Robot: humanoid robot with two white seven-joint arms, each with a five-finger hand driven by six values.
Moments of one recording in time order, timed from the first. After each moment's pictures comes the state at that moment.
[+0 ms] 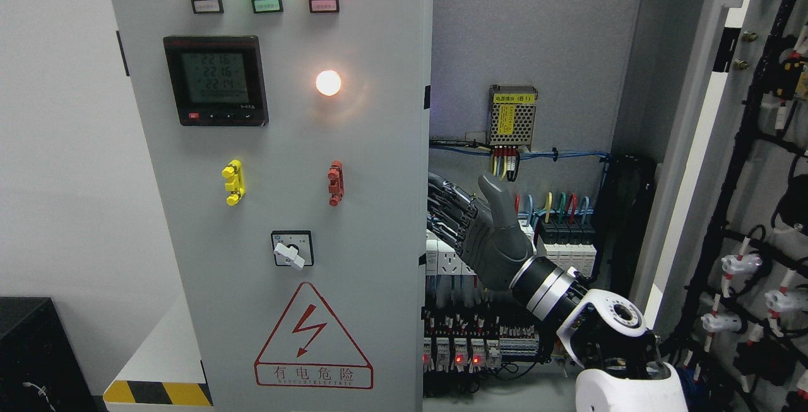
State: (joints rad) left arm 0.00 -0.10 0.00 0.06 0.08 -0.11 -0.12; right arm -0.78 0.12 -0.05 -1.42 -0.25 0.42 0.72
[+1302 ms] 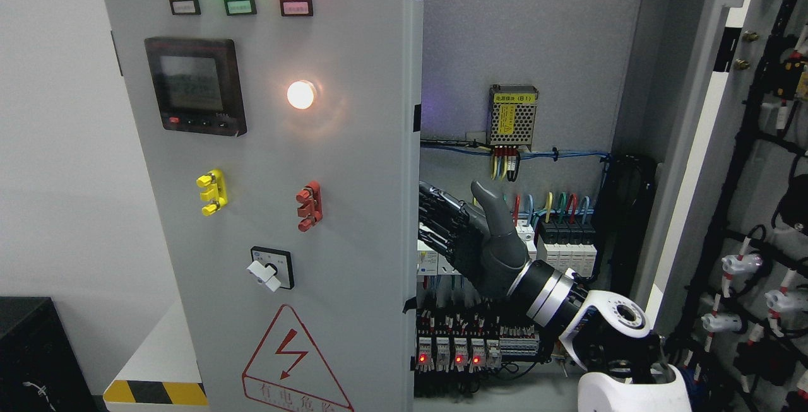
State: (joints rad) left arm 0.00 -0.10 0.00 0.06 0.08 -0.11 -0.12; right arm -0.76 0.12 -0.03 -1.49 -0.25 0.48 0.81
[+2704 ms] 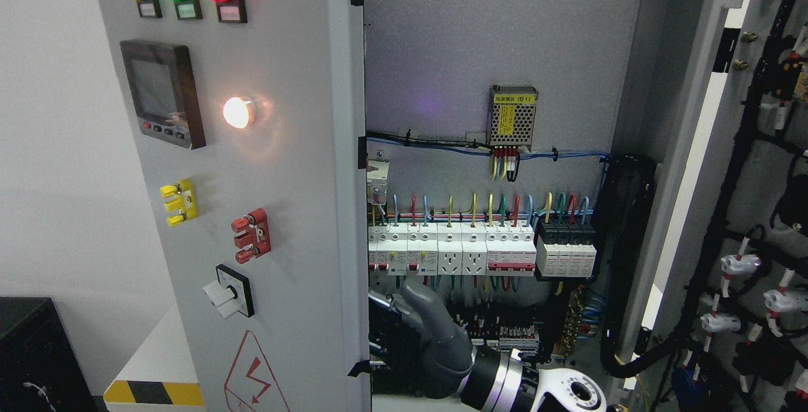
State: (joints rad) left arm 0.00 -0.10 0.00 0.06 0.08 -0.11 -0.12; right arm -0.52 0.13 0.24 -1.69 -0.32 0.50 0.87
